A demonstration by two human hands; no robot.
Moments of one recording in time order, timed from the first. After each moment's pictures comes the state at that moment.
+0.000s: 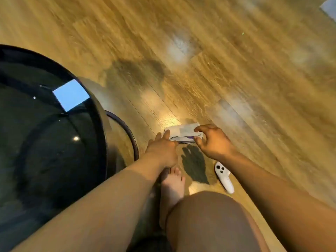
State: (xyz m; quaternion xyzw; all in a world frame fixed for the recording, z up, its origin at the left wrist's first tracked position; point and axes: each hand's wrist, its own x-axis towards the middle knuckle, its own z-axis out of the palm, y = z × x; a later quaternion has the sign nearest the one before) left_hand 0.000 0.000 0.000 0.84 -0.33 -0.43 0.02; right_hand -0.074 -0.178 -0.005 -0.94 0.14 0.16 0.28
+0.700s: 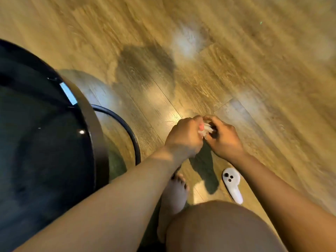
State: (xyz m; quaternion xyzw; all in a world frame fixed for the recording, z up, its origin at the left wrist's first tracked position) left_hand 0.023 -0.059 0.031 0.87 -0.22 -0.34 0.27; right_hand -0.053 -0.195 -0.028 -0.91 0.15 0.05 0.38
